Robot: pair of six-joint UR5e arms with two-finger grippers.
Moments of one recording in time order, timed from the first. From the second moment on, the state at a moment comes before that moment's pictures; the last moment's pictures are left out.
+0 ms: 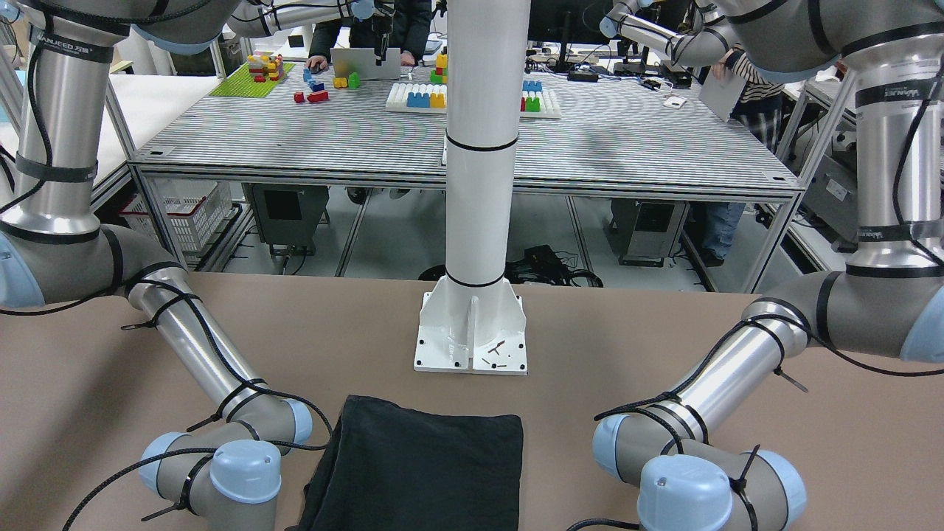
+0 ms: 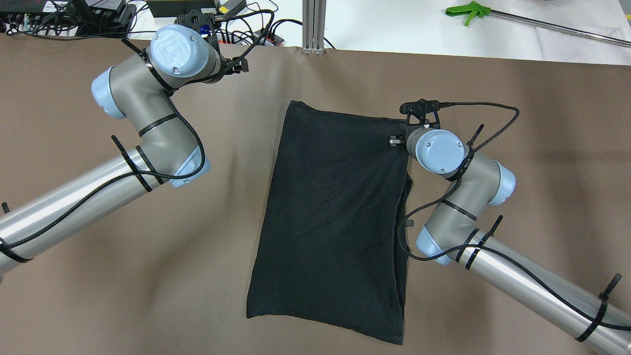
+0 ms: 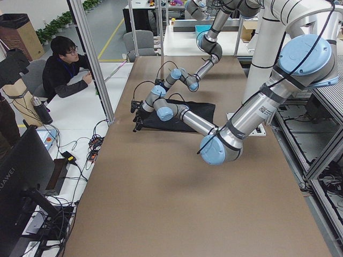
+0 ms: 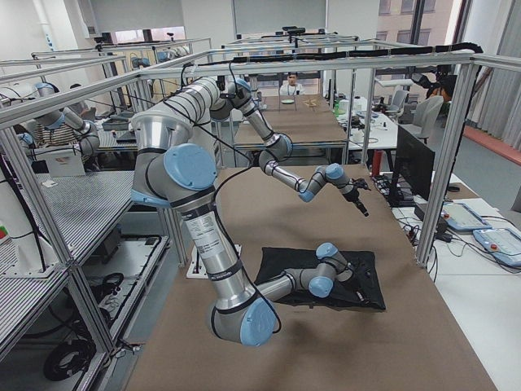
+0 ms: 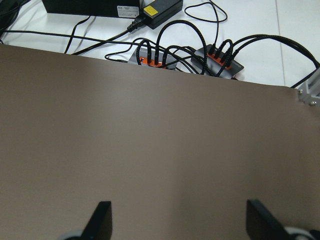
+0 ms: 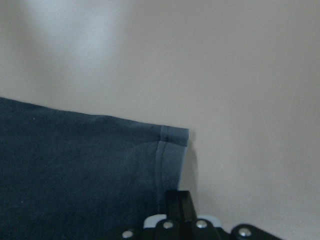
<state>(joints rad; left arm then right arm) -0.87 -2.40 -1.26 -1.97 -1.56 -1.18 0.74 -0.98 1.28 -0.95 1.44 0.97</state>
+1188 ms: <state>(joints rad) -0.87 -2.41 -1.26 -1.97 -1.56 -1.19 0.66 -1.01 1.50 -1.02 1.64 1.33</state>
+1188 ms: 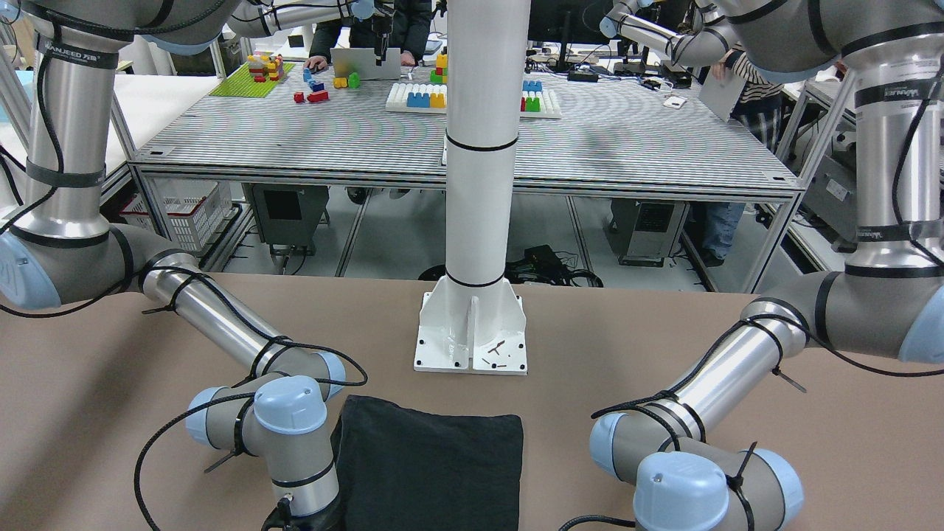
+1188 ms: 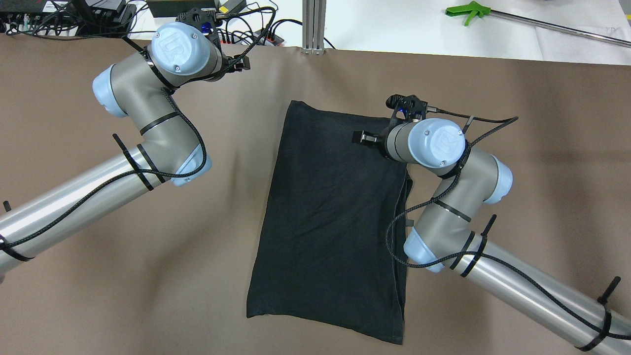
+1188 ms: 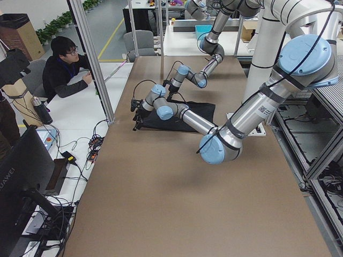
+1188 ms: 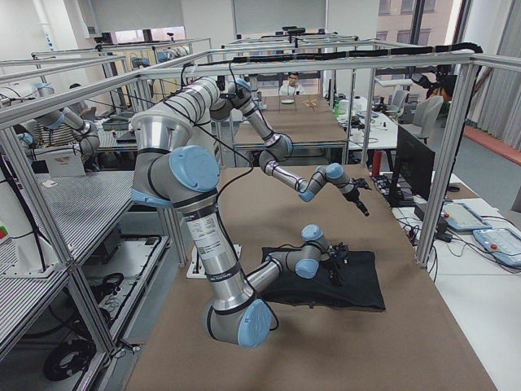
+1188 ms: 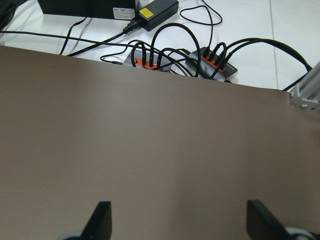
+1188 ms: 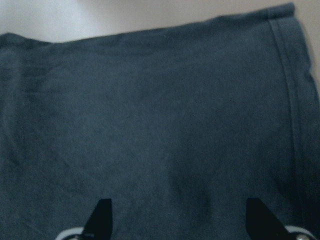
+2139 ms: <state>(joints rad) -0.86 -2.42 -1.26 -1.97 -1.56 -1.19 0.63 -1.33 1.76 -1.02 1.77 1.34</state>
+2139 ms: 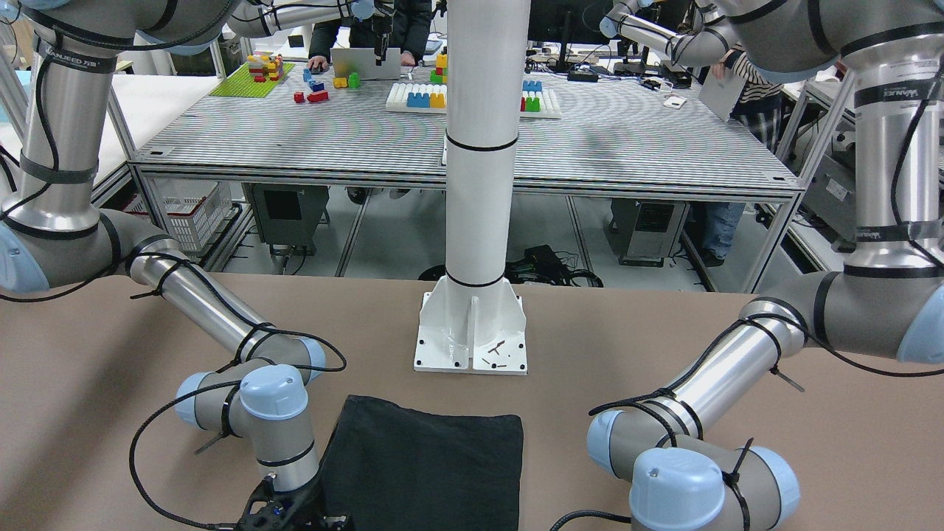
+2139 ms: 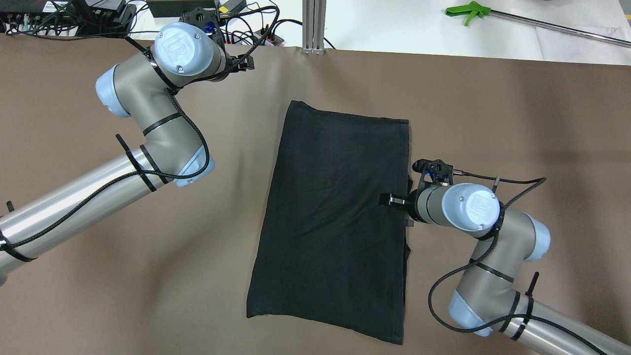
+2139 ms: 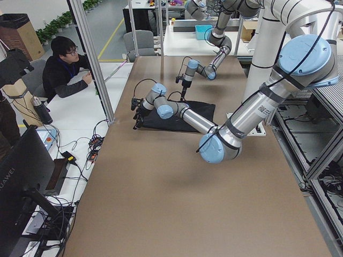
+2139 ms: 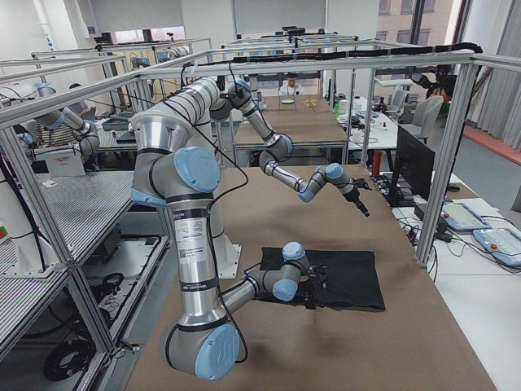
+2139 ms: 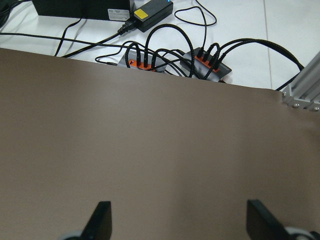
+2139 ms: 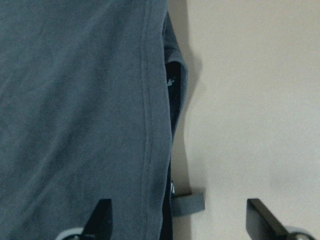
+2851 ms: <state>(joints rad) -0.86 -2.42 -1.26 -1.97 -1.56 -1.20 0.53 -1.34 1.88 -0.99 1.77 1.55</state>
